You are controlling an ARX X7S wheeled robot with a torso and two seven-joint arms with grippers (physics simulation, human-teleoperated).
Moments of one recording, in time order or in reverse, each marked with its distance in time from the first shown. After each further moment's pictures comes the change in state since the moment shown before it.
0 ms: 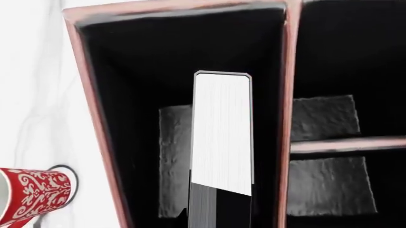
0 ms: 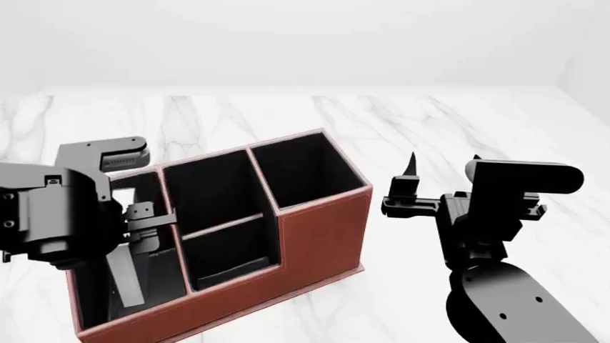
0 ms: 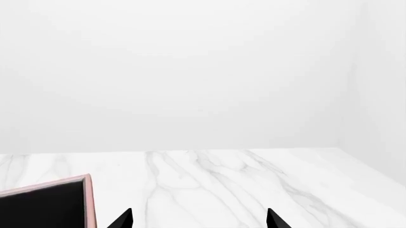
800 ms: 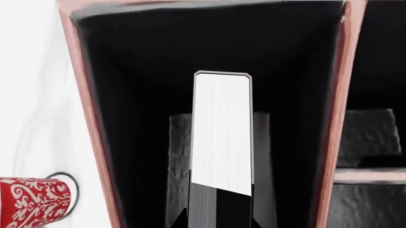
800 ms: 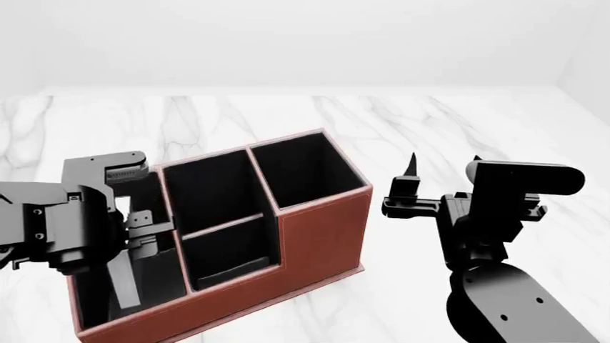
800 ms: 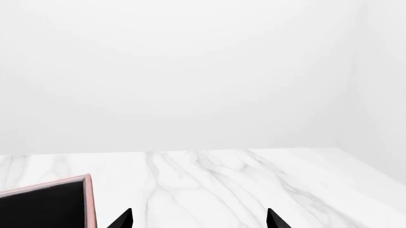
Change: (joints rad) left arm 0.100 0.031 0.030 -0.097 0.101 0.052 0.074; right arm -0.004 0.008 -0.003 0.001 0.013 -0.011 0.010
